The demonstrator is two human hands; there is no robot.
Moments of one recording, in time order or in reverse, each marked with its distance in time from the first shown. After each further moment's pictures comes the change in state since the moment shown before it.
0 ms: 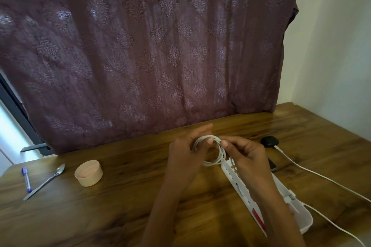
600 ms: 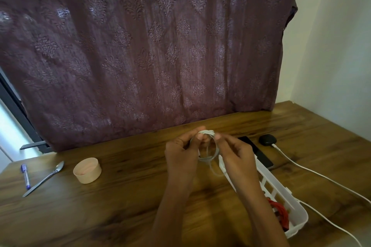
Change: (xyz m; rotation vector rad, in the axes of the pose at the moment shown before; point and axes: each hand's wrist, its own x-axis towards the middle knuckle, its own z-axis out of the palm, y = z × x) left_hand -0.003 0.003 0.017 -0.323 0.225 -0.163; right_hand -0.006 -0.002 0.017 -0.025 0.093 0.080
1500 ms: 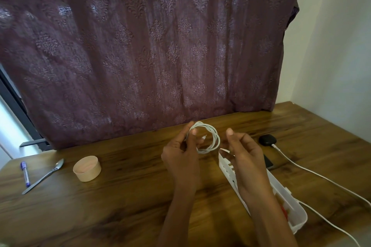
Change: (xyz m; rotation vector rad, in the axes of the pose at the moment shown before) left_hand 0.000 -0.016 0.006 0.048 0.322 0.159; right_hand -0.001 -0.007 -0.009 0.266 0.076 0.220
